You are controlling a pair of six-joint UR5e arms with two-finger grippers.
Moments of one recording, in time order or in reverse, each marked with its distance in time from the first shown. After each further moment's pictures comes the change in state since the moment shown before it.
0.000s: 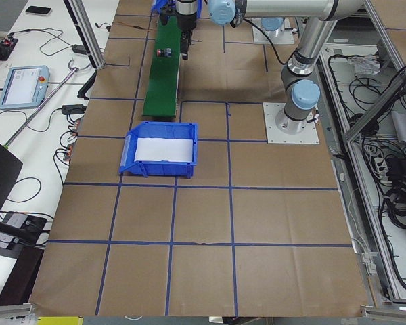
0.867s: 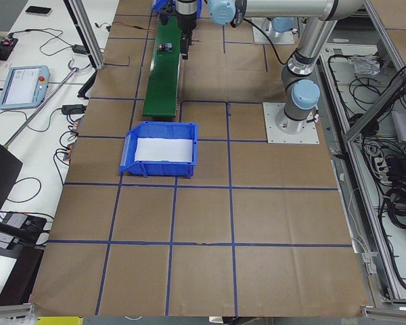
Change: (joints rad) left arm 0.000 0.000 0.000 0.000 0.000 0.000; right arm 0.259 -0.076 0.174 -0.267 -0.006 0.155
